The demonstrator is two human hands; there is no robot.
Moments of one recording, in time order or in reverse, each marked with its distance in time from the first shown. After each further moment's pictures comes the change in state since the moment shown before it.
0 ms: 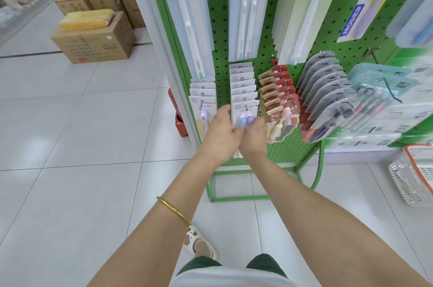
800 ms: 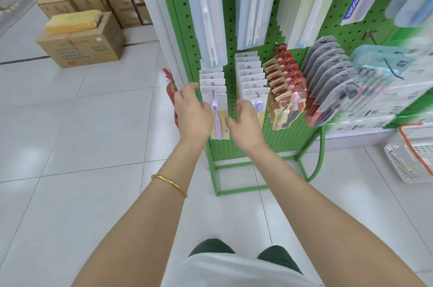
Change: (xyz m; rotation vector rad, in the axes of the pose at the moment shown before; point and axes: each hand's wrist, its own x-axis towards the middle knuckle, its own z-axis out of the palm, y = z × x) left_hand 0.008 -0.033 -0.057 0.041 0.485 0.101; right_hand -0.037 -0.036 0.017 0.101 -0.088 -0.184
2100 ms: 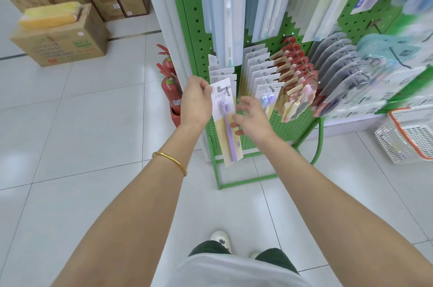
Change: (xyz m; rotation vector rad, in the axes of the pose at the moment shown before) left_hand 0.054 -0.029 -0.012 -0.148 -0.212 0.025; right_hand 0.002 -0.015 0.015 0.297 -0.089 0.218
